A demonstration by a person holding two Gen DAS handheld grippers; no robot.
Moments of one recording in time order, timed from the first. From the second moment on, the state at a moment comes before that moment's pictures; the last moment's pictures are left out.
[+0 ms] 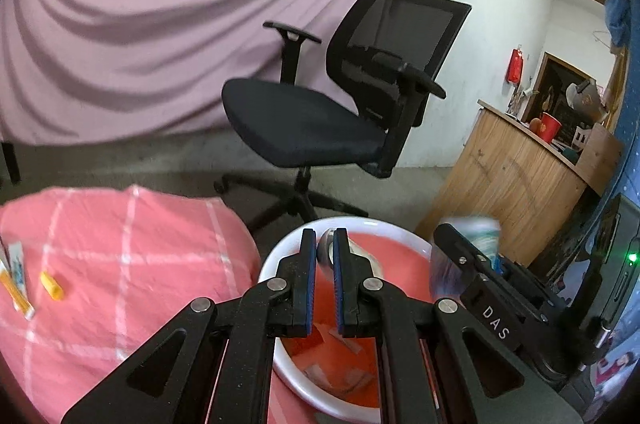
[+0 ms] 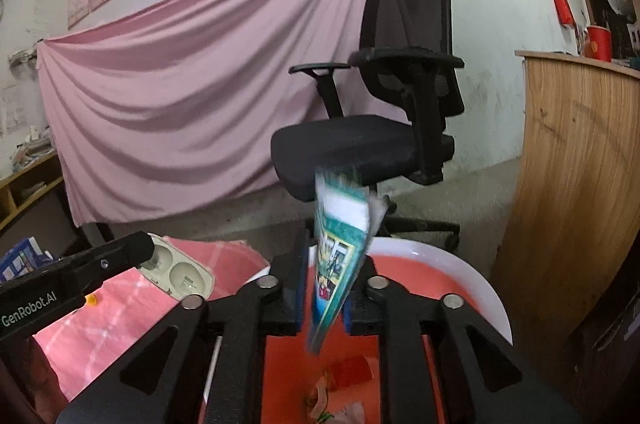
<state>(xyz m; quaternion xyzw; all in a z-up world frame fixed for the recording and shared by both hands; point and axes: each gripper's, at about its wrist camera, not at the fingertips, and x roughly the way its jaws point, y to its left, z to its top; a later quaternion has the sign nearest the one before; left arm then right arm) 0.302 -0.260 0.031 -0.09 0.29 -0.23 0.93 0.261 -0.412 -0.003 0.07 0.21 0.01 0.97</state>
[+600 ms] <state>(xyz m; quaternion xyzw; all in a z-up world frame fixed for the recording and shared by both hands) 0.290 -0.214 0.036 -0.10 0.27 -0.18 0.94 0.254 -0.401 0.013 0.08 0.16 0.01 0.98</state>
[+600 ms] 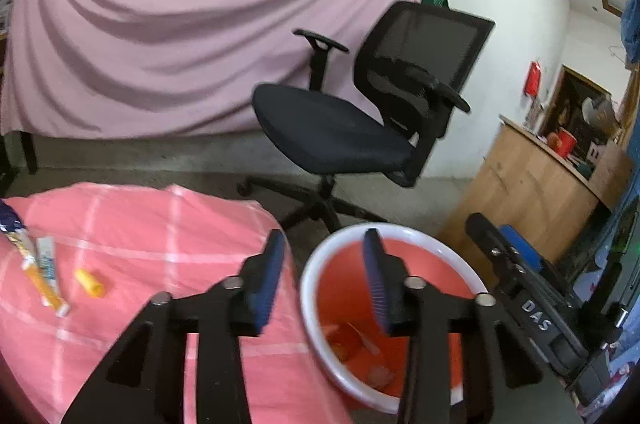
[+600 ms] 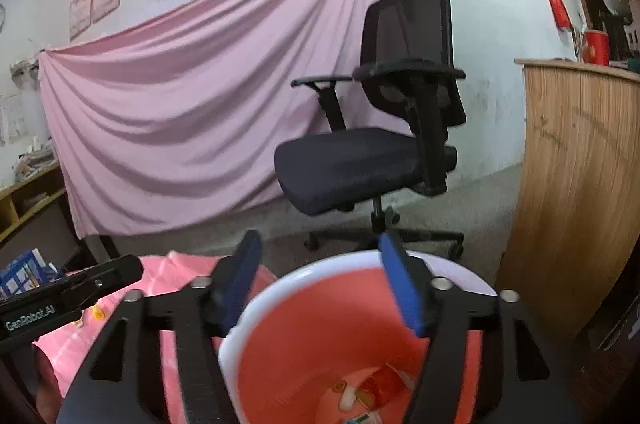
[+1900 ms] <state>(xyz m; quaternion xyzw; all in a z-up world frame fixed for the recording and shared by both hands) 0.197 0.014 0.007 -0.05 0.11 0.10 0.99 0.244 -0.187 0.023 -0.07 0.03 0.21 0.98</state>
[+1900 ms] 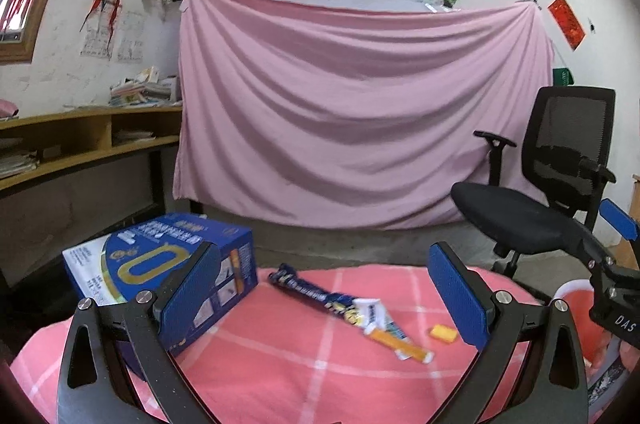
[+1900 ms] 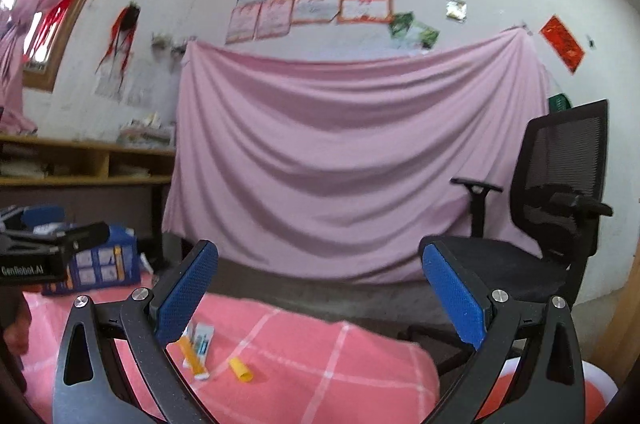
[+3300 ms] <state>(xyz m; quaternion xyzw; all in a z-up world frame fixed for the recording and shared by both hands) 0.318 -0.005 -0.049 -0.12 0.43 -0.01 0.90 0.345 -0.157 -0.058 -0.09 0.42 0.33 0.84</state>
